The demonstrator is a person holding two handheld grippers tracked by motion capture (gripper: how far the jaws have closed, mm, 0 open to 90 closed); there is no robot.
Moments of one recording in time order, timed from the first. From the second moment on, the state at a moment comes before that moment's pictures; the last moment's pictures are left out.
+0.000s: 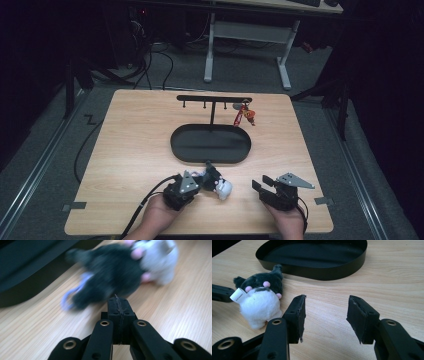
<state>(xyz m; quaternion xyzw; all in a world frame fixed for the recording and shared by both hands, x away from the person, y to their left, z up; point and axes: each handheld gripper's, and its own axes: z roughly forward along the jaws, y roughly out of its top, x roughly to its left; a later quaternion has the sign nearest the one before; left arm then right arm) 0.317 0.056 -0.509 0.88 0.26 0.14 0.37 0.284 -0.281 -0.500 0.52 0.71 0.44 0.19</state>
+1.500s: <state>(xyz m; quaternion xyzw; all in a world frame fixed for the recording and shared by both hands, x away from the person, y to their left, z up) 0.331 0.077 -0.510 0.86 0.30 0.15 0.38 0.286 -0.283 -0.507 0.53 0.72 0.42 0.18</state>
